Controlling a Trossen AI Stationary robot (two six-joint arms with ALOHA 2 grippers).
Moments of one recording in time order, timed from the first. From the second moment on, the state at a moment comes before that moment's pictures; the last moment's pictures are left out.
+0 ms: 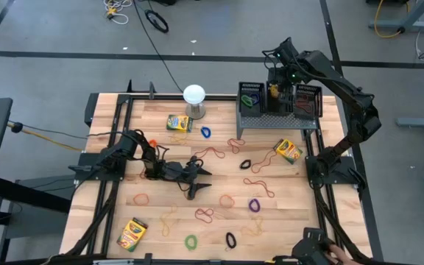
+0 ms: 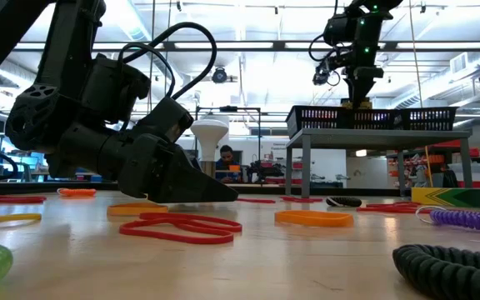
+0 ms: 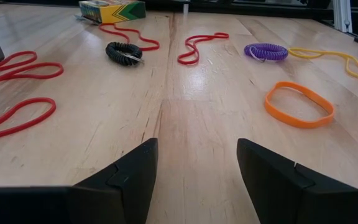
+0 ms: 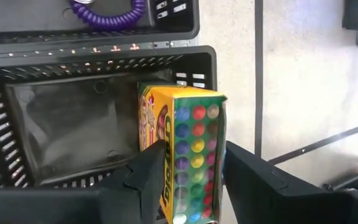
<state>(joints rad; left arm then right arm) -0.18 2.20 0.51 1.45 -0.18 -0.06 -0.87 1.57 1.62 -1.22 0.21 -0.80</state>
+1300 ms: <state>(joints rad) -0.18 2.20 0.51 1.45 -0.15 -0.07 -0.83 1.57 1.57 -1.21 0.24 -0.90</state>
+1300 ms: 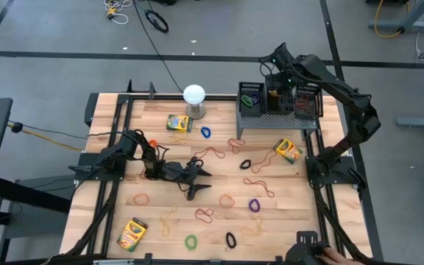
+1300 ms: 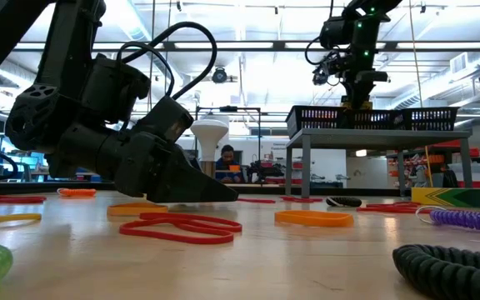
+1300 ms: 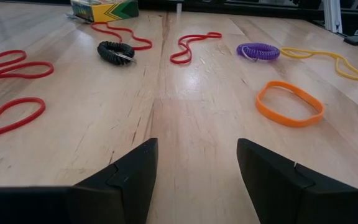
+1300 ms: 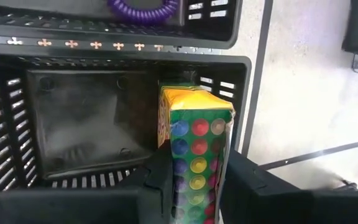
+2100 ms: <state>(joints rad) -0.18 2.20 0.51 1.45 -0.15 -0.07 -0.83 1.58 1.57 -1.11 0.34 -0.87</state>
